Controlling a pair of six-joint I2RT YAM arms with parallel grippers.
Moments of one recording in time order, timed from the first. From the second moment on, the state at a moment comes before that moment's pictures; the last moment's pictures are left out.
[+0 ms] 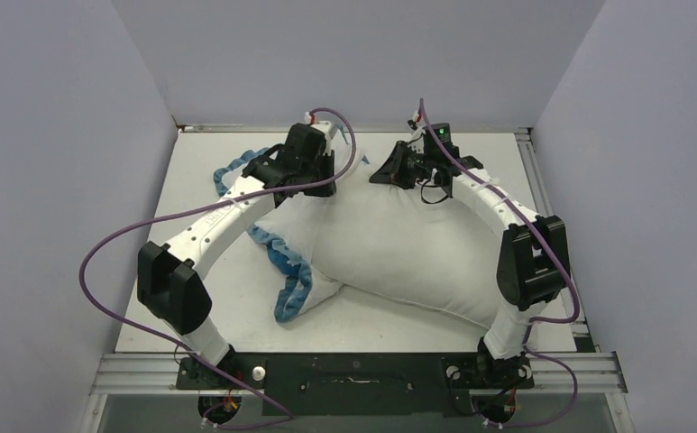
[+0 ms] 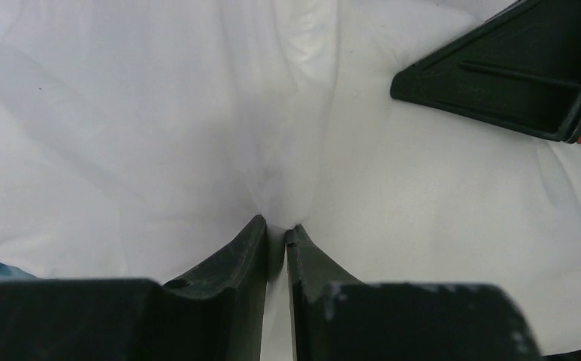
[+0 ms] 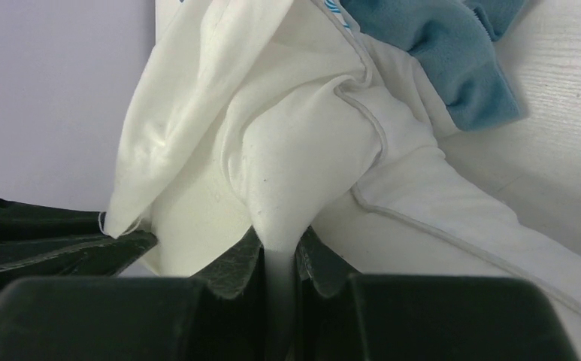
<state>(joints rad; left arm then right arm) -0.59 1.66 1.55 -0.65 -0.01 -0.40 0.33 1.78 1.42 -0.29 -0.57 0.68</state>
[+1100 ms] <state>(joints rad) -0.64 1.60 1.63 -0.69 0.10 -0.56 0.34 1.86 1.66 -0.44 -0.40 0.61</state>
